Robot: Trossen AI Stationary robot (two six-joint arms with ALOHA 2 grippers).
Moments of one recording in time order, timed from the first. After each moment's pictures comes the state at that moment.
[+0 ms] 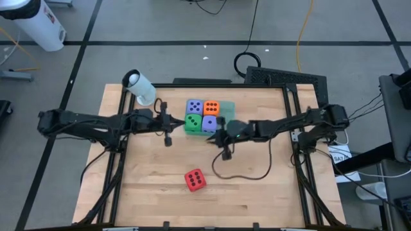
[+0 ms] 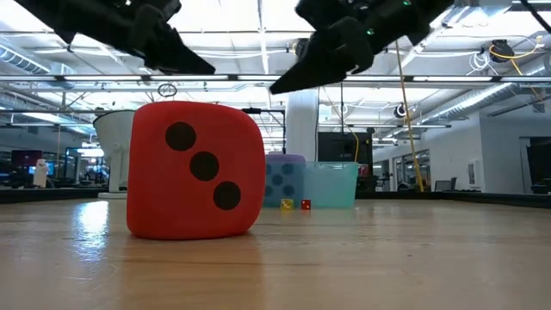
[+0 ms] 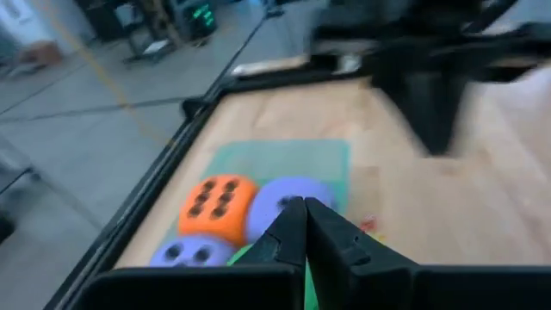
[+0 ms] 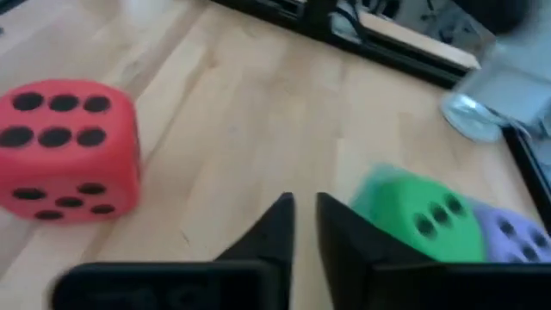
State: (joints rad) left arm 0.08 0.99 0.55 0.15 -0.14 0.18; right arm 0.05 1.59 0.98 0.12 0.03 -0.29
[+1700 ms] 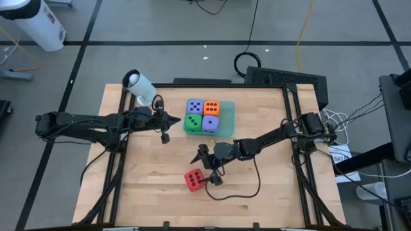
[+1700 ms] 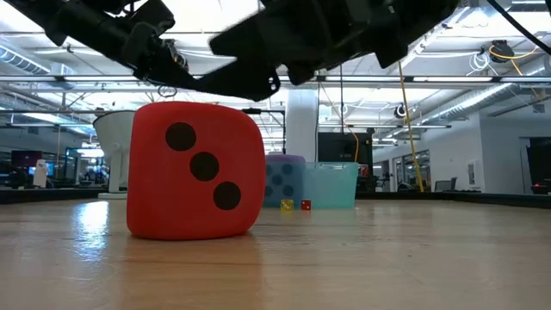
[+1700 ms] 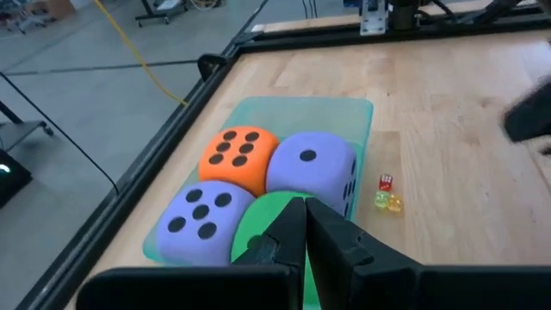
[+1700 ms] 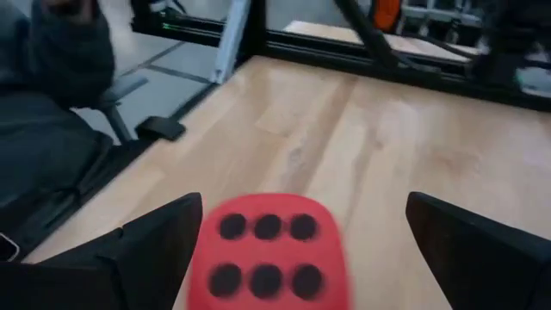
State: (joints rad) left arm 0.13 0.93 0.53 0.02 -0.16 0.13; right arm 0.22 1.91 1.10 0.46 -0.21 -0.07
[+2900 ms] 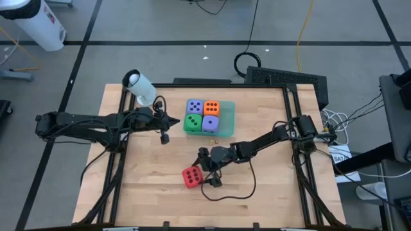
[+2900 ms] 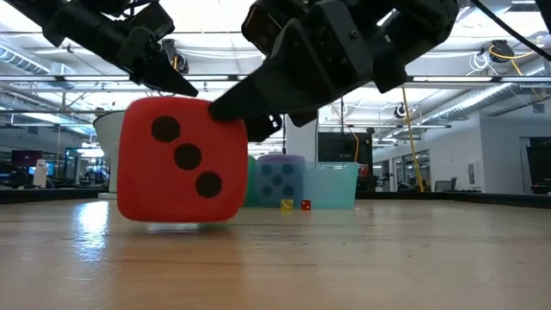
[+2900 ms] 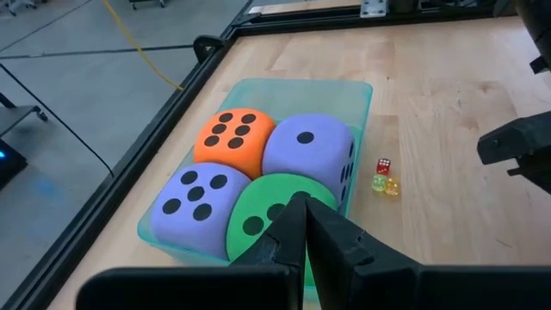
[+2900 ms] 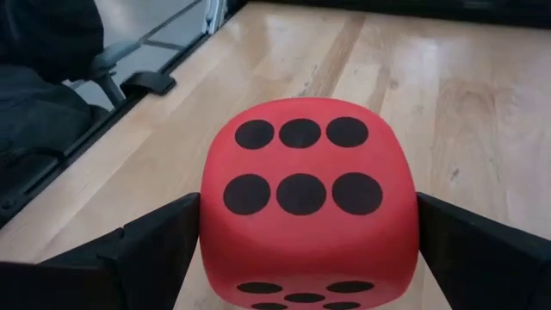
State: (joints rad) left arm 0.13 0.93 0.53 -0.02 -0.16 0.11; right arm 0.21 1.98 1.09 0.45 -0.21 -0.02
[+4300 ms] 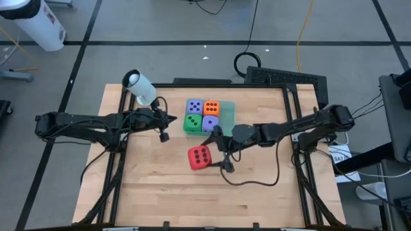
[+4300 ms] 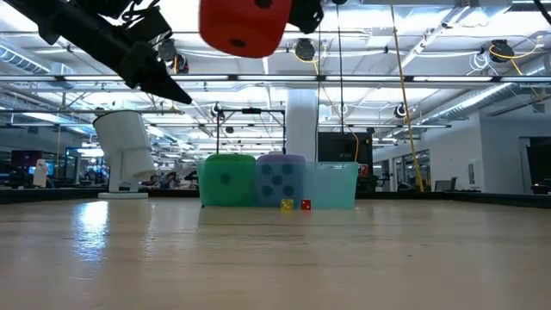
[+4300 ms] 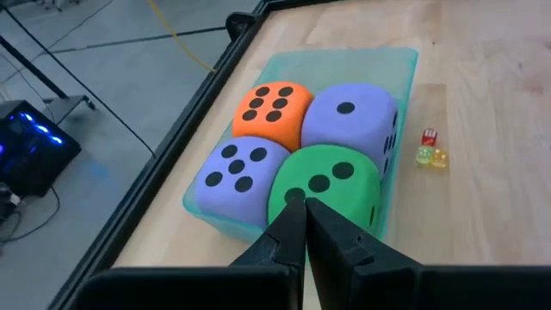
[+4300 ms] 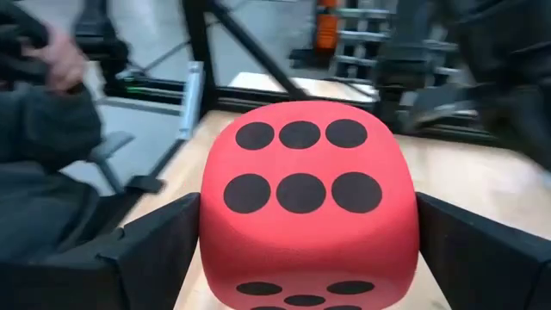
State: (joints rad) left arm 0.13 0.92 0.53 -0.09 -0.27 0.16; right arm 0.16 1.51 1.09 0.12 -0.11 0.00
